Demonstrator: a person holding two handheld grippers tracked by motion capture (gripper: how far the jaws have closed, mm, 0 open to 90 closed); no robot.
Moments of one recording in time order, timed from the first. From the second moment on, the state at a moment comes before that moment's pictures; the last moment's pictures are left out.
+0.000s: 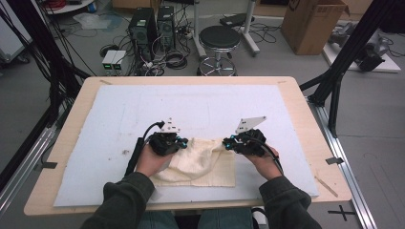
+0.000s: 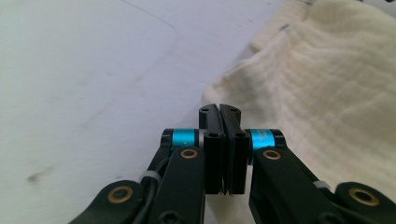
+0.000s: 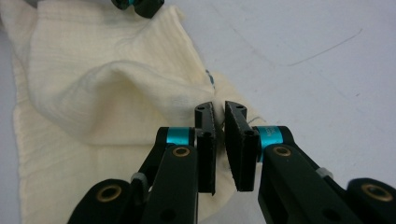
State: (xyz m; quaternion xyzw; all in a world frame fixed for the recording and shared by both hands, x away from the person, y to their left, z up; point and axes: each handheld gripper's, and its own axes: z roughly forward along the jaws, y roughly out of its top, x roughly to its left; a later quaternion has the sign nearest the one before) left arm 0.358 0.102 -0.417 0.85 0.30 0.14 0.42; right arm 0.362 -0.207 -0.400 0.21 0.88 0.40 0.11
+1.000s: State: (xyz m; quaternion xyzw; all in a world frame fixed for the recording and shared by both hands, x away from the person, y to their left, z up) left arm 0.383 0.171 -0.409 0.80 0.40 0.21 0.40; right arm 0.420 -0.209 -0.438 0.33 0.87 0.38 0.05
